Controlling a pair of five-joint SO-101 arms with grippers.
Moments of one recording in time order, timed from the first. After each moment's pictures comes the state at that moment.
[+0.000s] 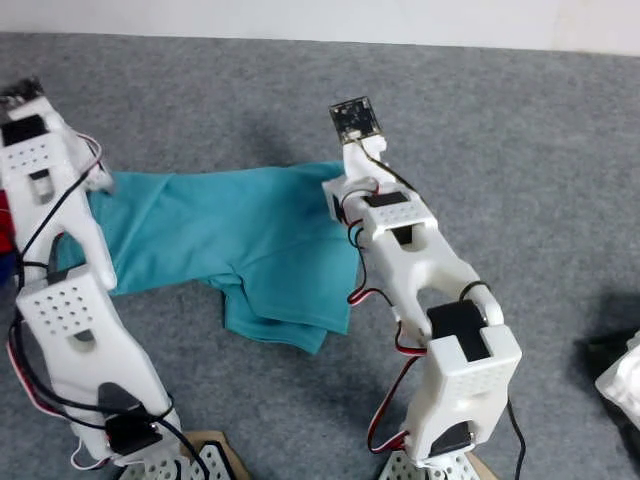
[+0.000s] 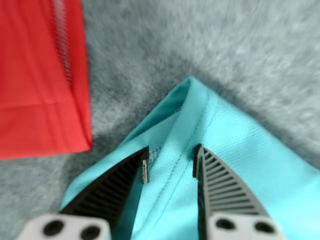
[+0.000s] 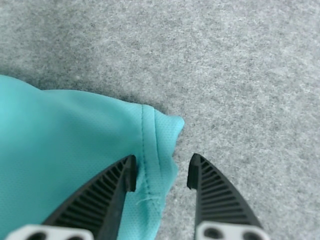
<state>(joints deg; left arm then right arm) -30.2 45.1 -41.7 81.9 10.9 -17.8 15.9 18.9 18.6 8.0</state>
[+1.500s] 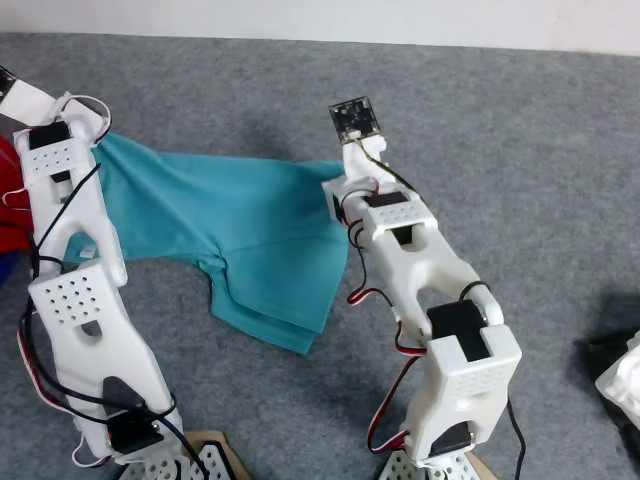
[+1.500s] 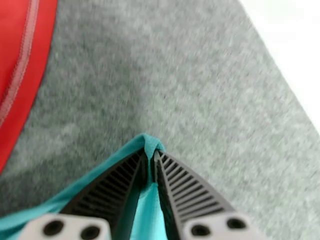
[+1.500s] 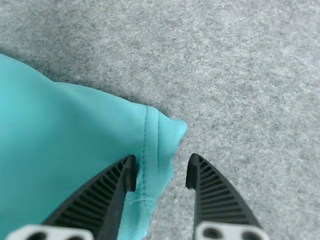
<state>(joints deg) -27.6 50.5 -43.0 46.0 38.6 -17.8 15.9 18.9 18.6 8.0</state>
